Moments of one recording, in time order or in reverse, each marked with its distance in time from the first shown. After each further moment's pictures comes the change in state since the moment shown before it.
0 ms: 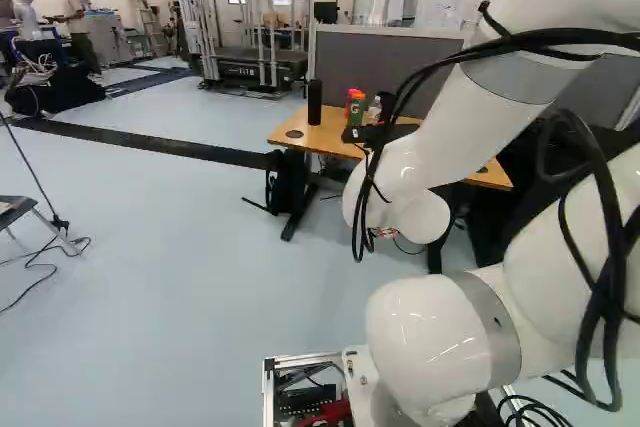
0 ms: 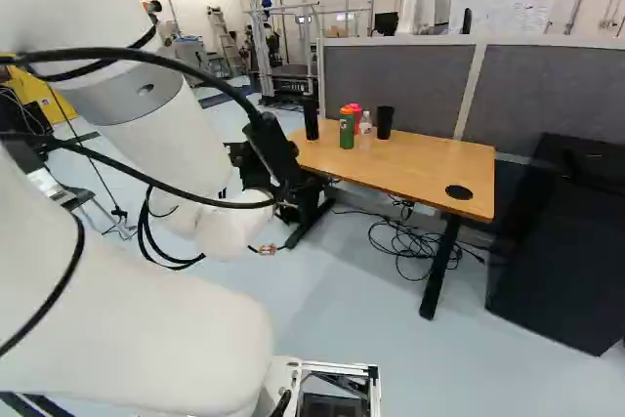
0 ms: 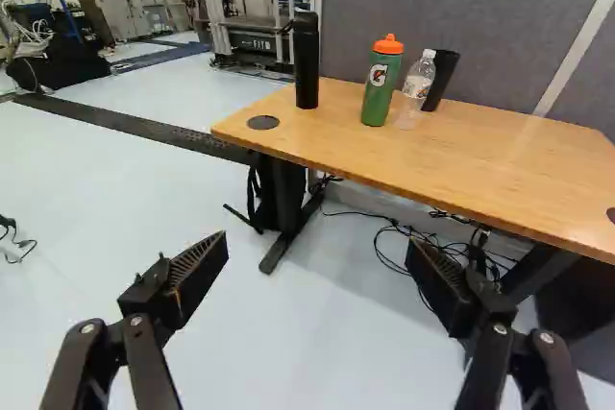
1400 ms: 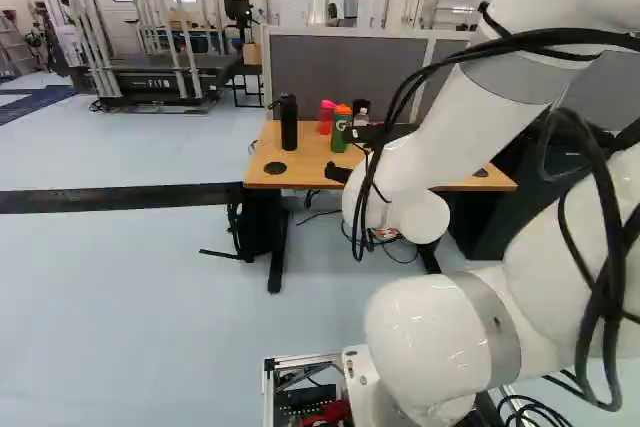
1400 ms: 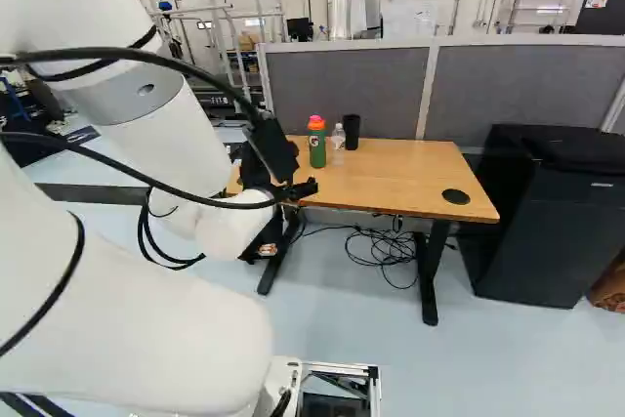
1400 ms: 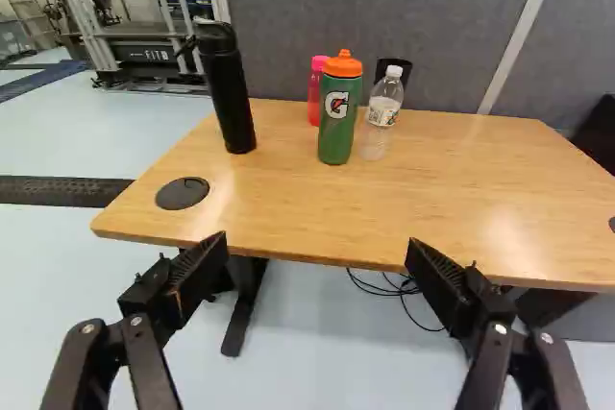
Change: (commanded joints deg) arm 0.0 0.0 0.0 0.0 0.0 0.0
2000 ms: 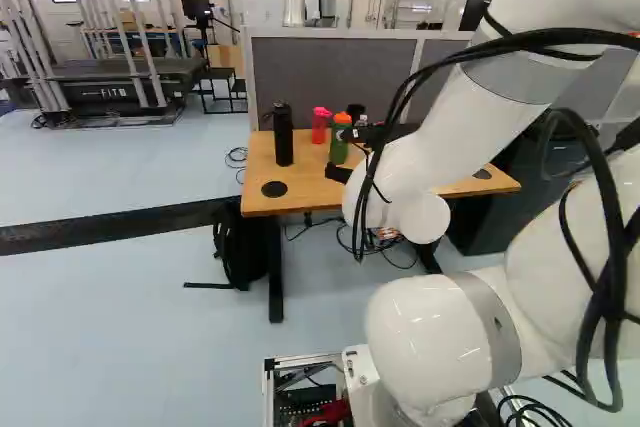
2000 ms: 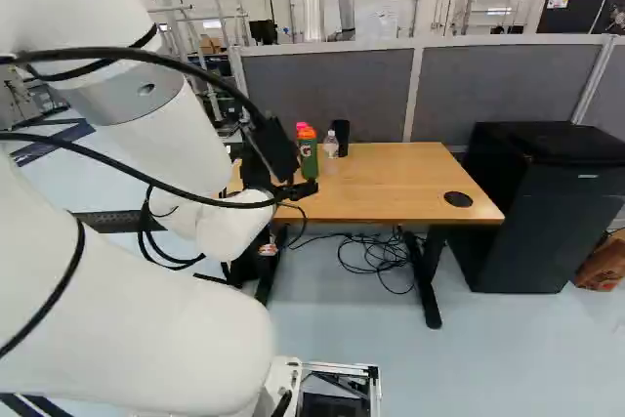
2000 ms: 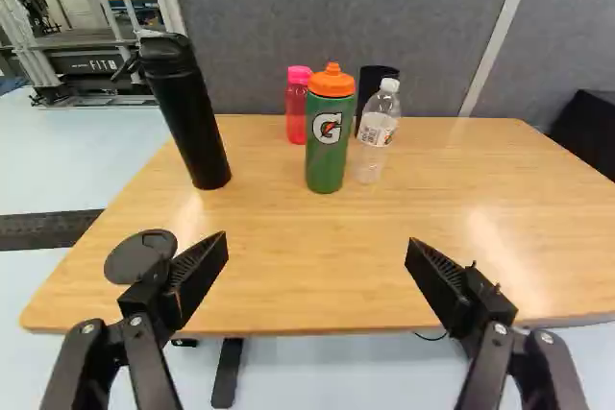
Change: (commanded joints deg) arm 0.0 0.0 0.0 0.0 0.0 0.0
